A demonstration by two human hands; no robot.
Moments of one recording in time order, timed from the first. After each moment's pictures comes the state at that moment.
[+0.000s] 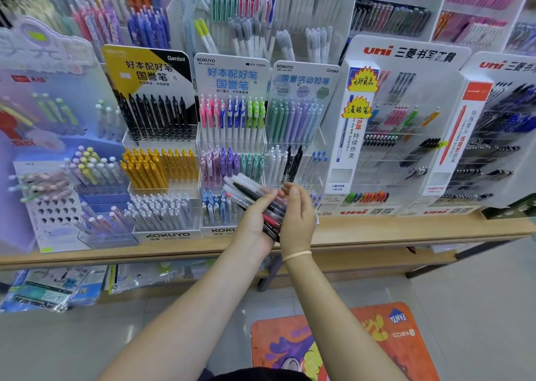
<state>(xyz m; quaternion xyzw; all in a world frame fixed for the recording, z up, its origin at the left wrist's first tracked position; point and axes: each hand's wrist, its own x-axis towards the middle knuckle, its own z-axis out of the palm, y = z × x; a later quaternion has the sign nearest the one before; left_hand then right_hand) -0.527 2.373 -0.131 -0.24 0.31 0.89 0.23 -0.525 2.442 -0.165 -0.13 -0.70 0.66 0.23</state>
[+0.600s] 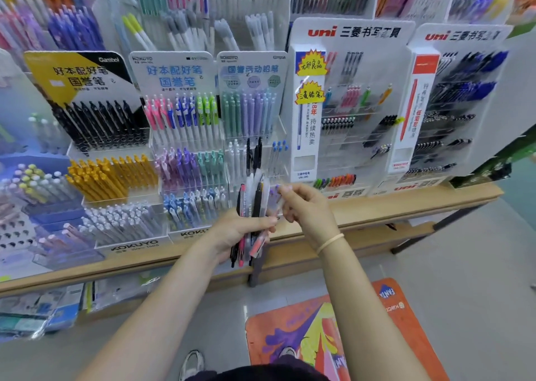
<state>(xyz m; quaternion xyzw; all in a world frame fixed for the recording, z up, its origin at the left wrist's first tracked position) -0.521 2.387 -0.141 -0.01 0.62 0.71 0.33 -0.507 2.558 -0.139 -0.11 -0.68 0.73 0.01</state>
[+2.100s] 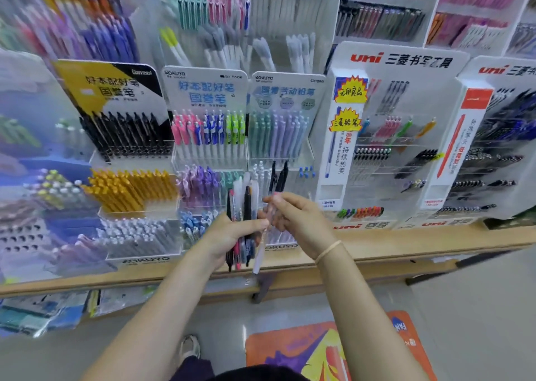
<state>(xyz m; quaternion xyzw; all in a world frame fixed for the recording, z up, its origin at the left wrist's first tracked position) -0.579 2.354 -0.158 -0.08 0.63 0.73 0.23 -0.579 2.527 -0.137 -0.06 -0.67 0.73 -0.11</state>
